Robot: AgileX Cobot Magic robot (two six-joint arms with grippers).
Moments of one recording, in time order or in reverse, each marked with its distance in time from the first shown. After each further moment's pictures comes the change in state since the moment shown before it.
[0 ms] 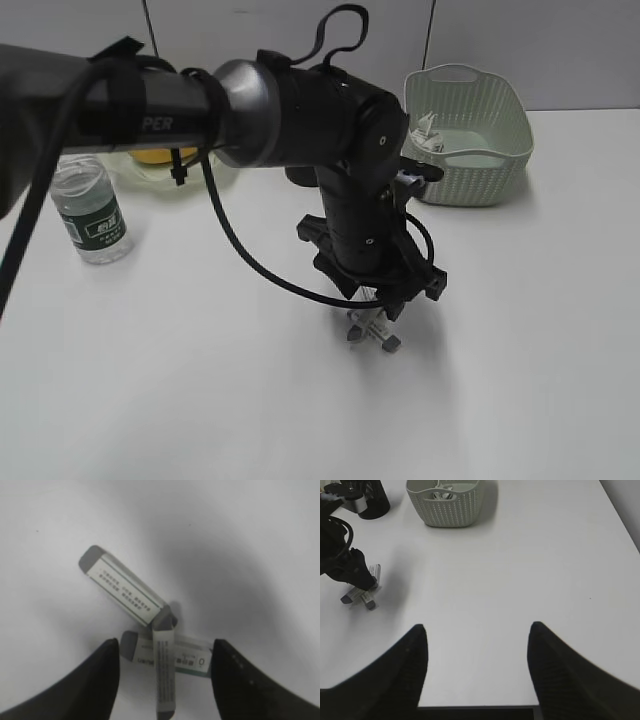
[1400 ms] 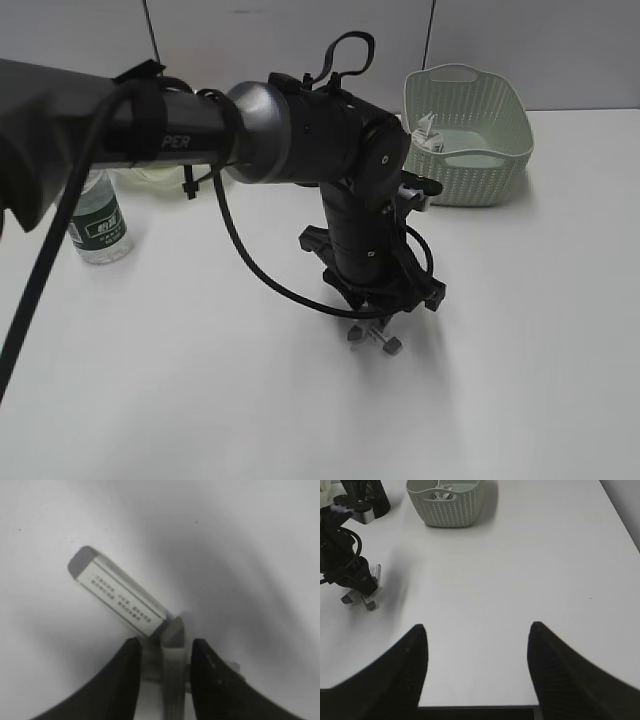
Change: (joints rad) left arm -0.001 0.041 -0.002 0.001 -0.026 0.000; right arm 0.000 0.000 0.000 0.000 0.000 0.000
